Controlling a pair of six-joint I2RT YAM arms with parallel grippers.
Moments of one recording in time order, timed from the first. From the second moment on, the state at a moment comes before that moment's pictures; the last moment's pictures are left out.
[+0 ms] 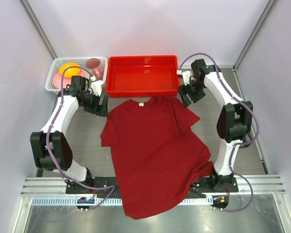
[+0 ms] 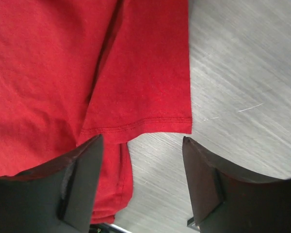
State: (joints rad) left arm -0.01 1.54 1.31 -0.84 0.41 0.31; right arm 0.18 1.94 1.79 -1.11 -0.21 -0.36
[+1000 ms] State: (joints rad) left arm -0.45 1.49 1.01 -0.87 0.24 0.46; right arm 0.11 2.14 1.63 -1.00 -0.07 -0.38
